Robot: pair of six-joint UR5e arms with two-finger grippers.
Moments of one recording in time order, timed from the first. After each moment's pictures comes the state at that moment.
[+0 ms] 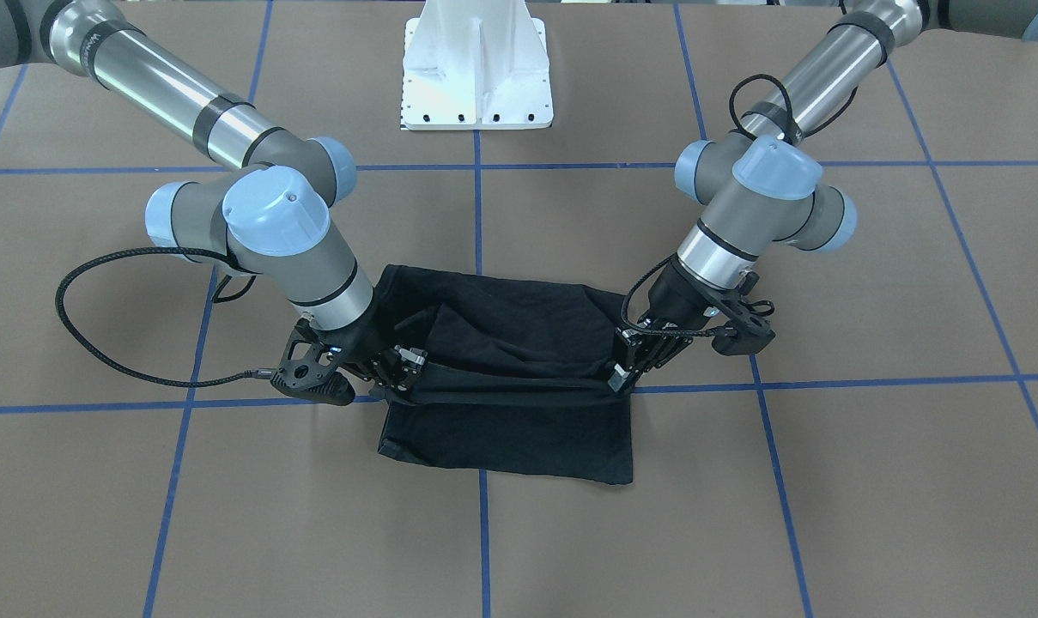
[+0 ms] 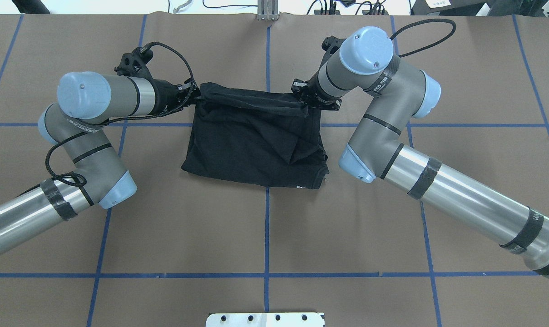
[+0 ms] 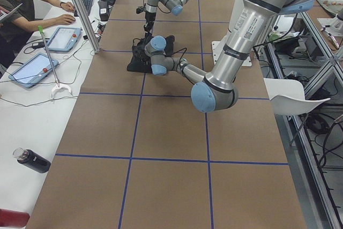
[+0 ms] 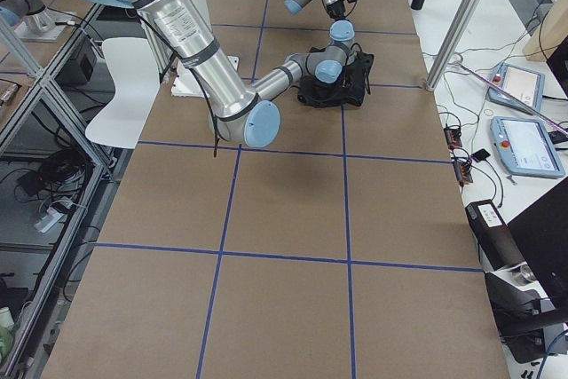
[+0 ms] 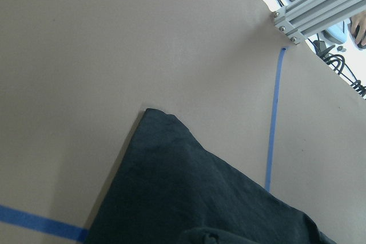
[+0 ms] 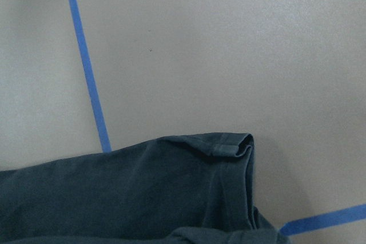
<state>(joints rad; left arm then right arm) -0.73 -2.12 -1.36 -2.58 -1.77 -1.66 0.73 -0.83 1.32 -1.07 1.94 1.49</state>
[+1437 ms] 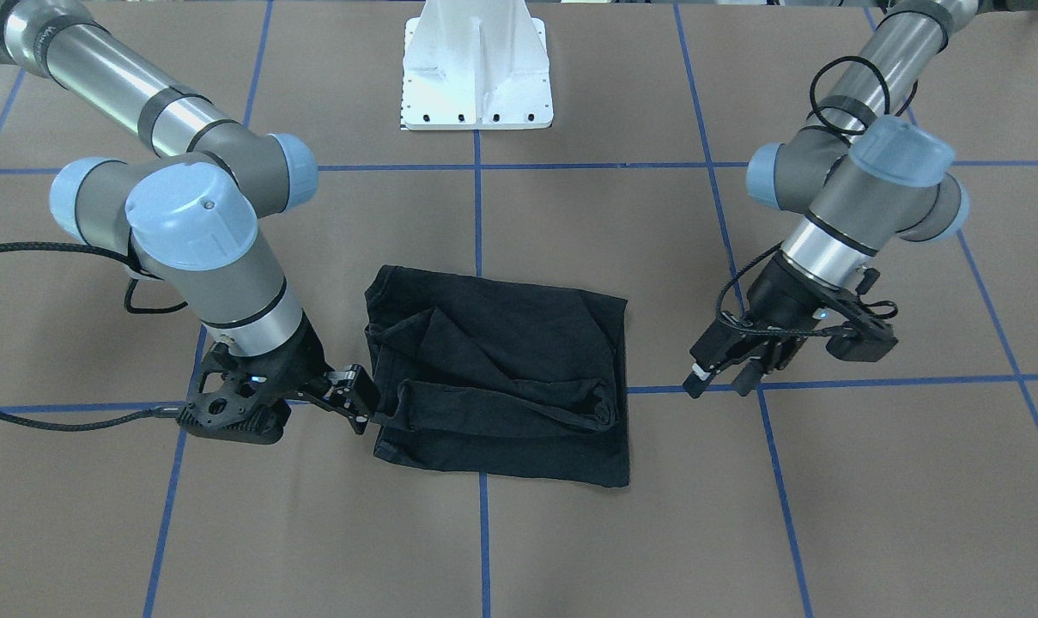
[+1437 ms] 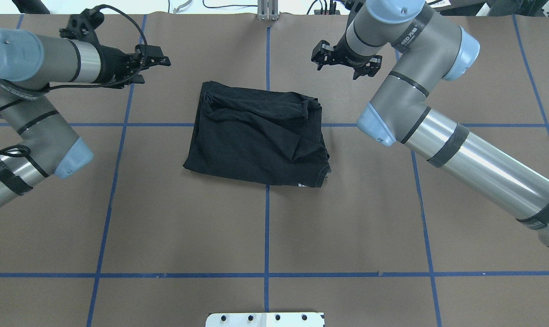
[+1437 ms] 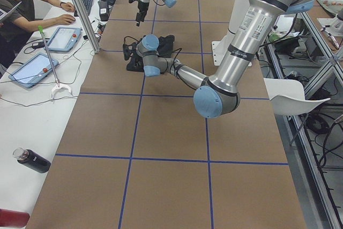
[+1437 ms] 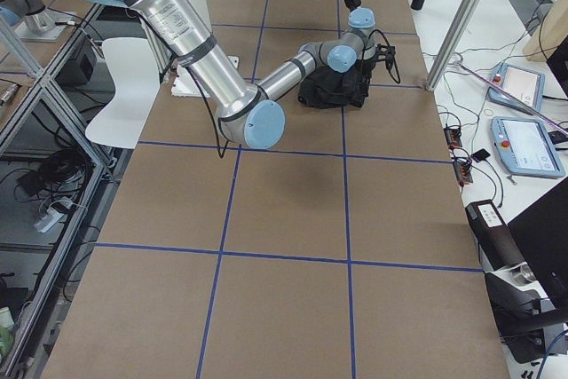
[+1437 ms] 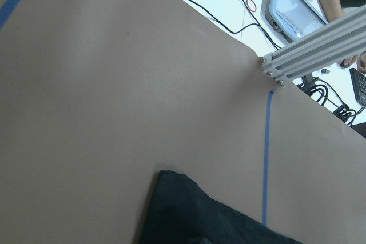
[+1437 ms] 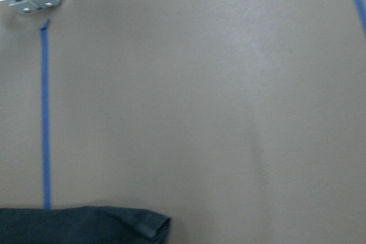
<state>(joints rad) -0.93 -2.01 -1.46 -2.51 -1.93 -1.40 0.88 -0.84 1.41 -1.37 1.96 1.12</state>
